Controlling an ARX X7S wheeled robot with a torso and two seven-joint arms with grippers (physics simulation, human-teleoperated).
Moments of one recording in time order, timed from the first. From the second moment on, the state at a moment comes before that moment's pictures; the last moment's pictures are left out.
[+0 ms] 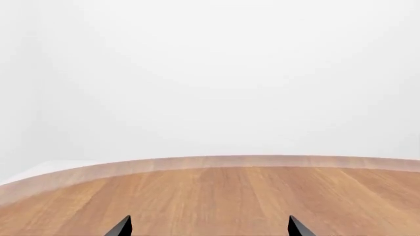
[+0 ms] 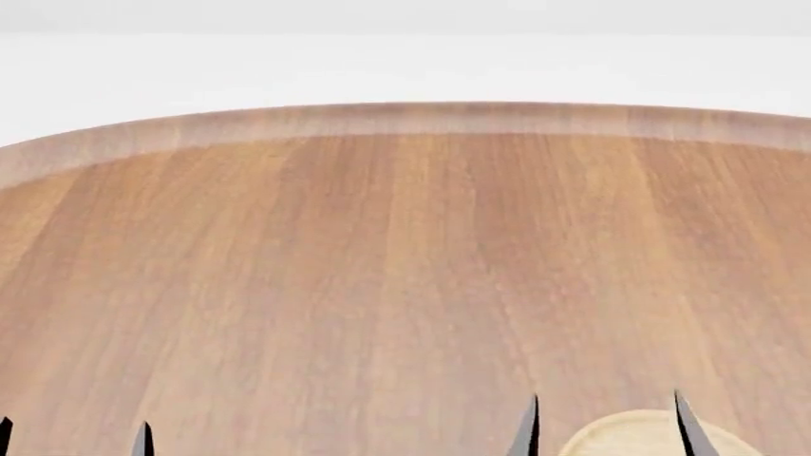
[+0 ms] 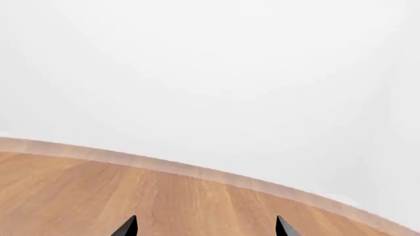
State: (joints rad) left arm 0.19 -0.32 0.25 0.52 -0.20 -0.06 -0.35; right arm -0.11 0.40 -0.21 -0.69 0.07 0.37 0.40
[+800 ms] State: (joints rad) left arm 0.17 -0.32 0.26 0.50 -0.22 -0.07 -0.36; right arm 0.10 0.64 -0.21 -1.03 0.76 1.30 0.17
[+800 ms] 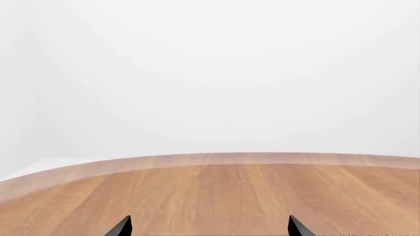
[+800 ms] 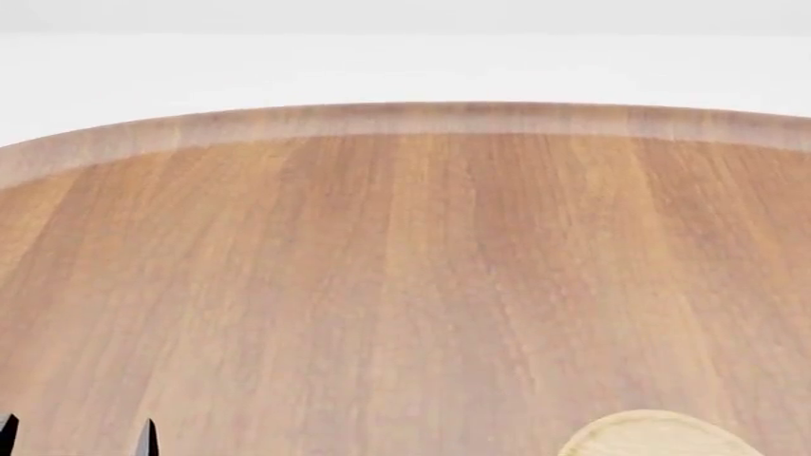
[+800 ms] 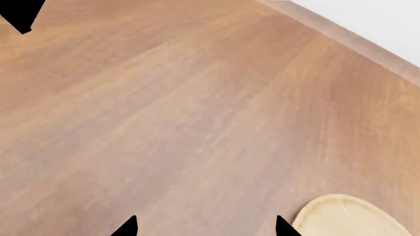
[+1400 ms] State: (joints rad) left arm 0.17 -0.33 0.27 0.50 -0.22 -0.08 -0.37; right arm 0.06 0.69 -0.31 -0.97 0.82 1.28 0.22
